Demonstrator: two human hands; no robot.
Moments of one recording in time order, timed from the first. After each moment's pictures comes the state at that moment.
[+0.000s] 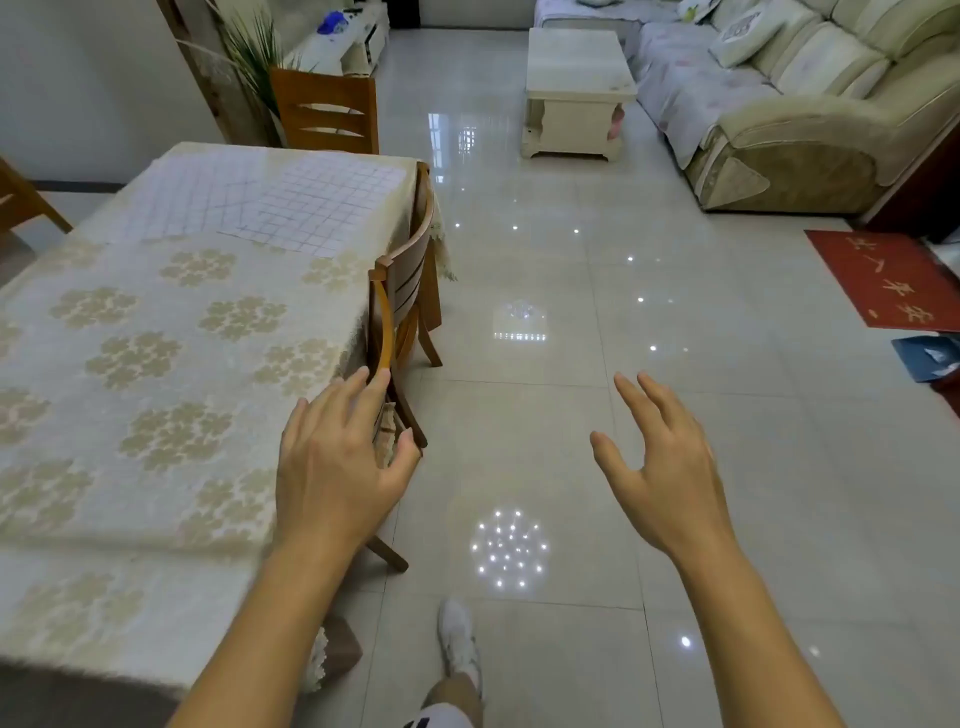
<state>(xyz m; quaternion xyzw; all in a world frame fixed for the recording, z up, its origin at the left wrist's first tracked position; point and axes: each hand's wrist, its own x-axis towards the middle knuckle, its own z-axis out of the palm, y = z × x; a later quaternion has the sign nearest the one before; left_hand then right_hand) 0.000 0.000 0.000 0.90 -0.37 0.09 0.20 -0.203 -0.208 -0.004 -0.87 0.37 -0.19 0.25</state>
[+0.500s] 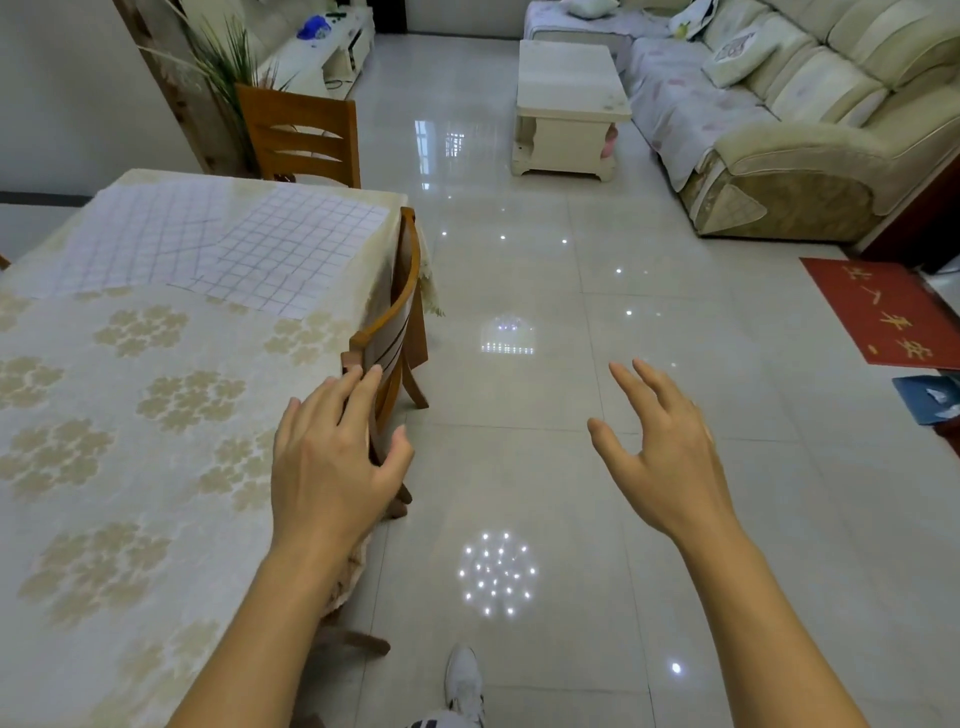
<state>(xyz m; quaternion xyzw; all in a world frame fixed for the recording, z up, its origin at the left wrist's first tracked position) 0.155 -0.139 -0.002 0.90 -0.36 0.09 0.22 -0.049 -0.353 0.012 -0.88 0.37 -0.19 0.22</state>
